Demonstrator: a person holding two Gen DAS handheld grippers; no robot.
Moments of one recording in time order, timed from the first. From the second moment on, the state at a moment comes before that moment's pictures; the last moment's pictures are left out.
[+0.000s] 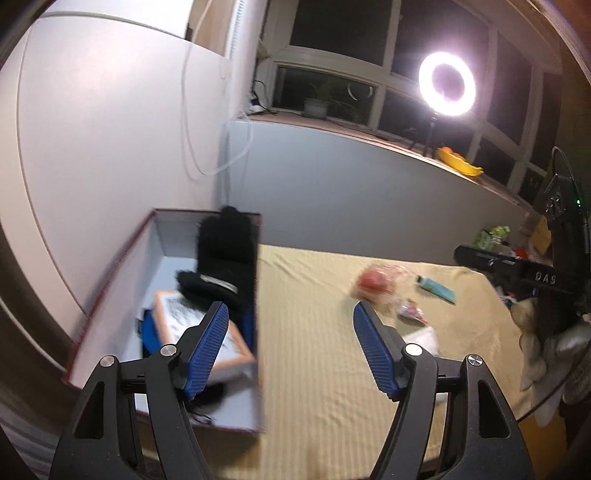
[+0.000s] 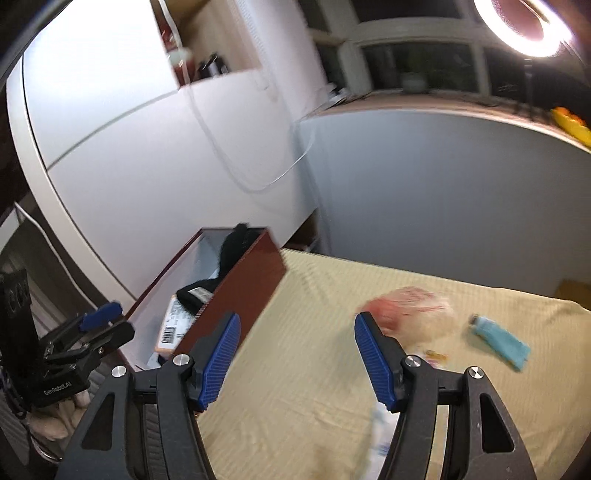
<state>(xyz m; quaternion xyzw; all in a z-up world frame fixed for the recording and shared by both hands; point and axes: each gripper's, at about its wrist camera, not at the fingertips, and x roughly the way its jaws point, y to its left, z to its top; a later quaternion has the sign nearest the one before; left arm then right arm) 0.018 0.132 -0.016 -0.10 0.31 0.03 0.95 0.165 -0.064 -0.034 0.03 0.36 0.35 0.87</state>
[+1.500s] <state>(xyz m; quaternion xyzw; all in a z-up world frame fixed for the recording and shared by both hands) 0.121 -0.055 -0.132 -0.13 0.49 -0.06 0.86 0.264 -0.182 -0.124 -0.12 0.43 0.28 0.85</state>
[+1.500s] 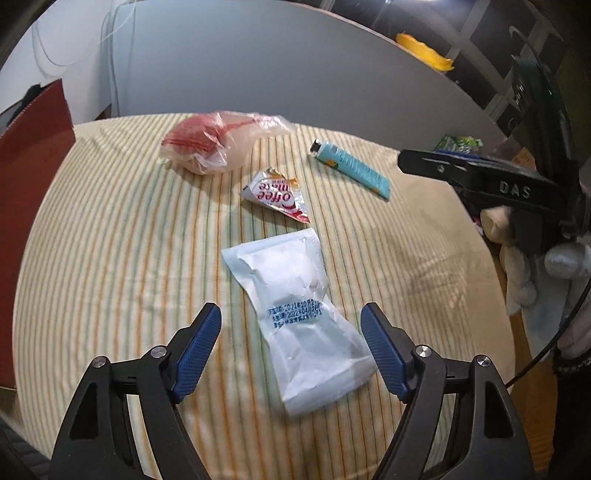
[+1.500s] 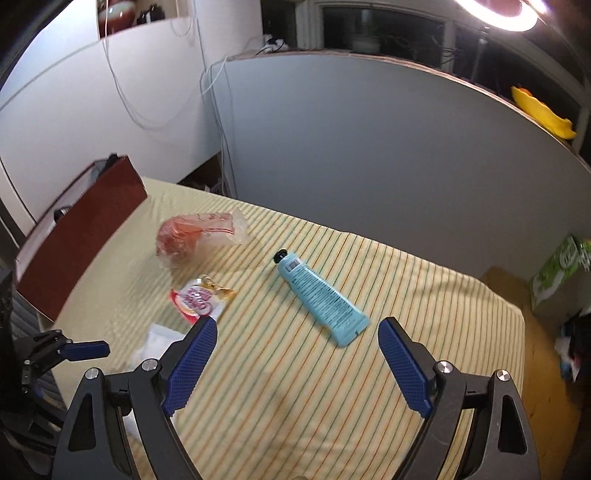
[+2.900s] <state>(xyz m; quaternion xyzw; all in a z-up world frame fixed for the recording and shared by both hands) 0.162 -0.093 -0.162 -0.04 0.51 0.02 0.86 0.333 -0.114 -0.190 -0.15 0.51 0.31 0.79</state>
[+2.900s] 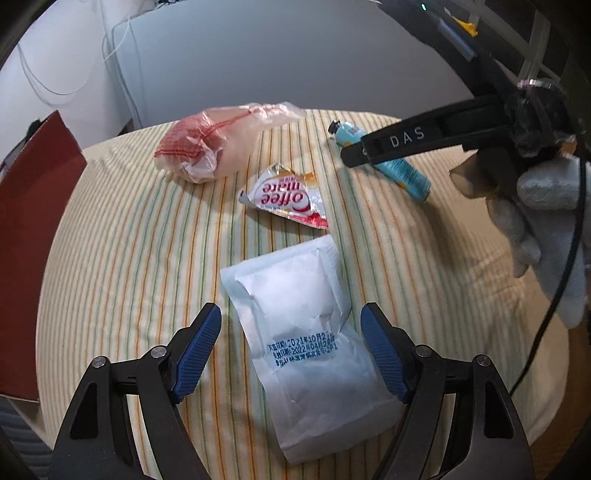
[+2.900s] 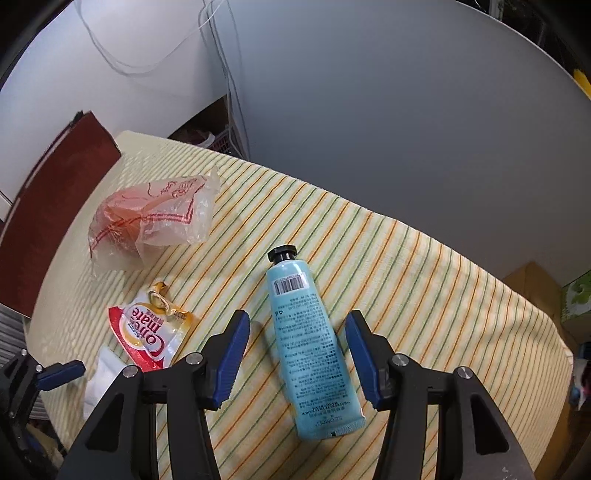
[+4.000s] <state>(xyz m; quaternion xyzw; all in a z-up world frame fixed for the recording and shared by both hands) 0.130 -0.064 -0.158 -0.06 0.47 -0.02 0.88 0.288 -0.175 -0.183 -0.09 0.51 0.27 0.81</state>
